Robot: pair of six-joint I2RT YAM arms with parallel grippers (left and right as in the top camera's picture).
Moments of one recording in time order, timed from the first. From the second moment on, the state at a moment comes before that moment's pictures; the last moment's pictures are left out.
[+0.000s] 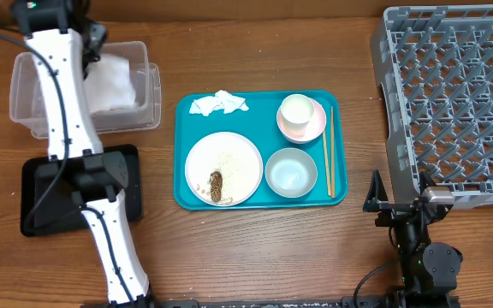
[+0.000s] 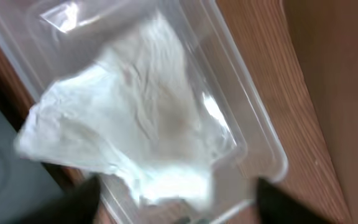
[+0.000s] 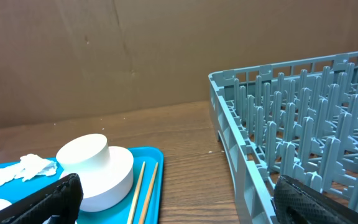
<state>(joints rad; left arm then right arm) 0.16 2.49 2.94 -1.63 -0.20 -1.02 -0.01 0.01 0.02 -0.04 -0.03 0.15</state>
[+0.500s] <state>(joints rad) 0.13 2.49 2.92 -1.64 0.01 -0.80 -0.01 0.01 0.02 -0.03 -0.03 0.15</state>
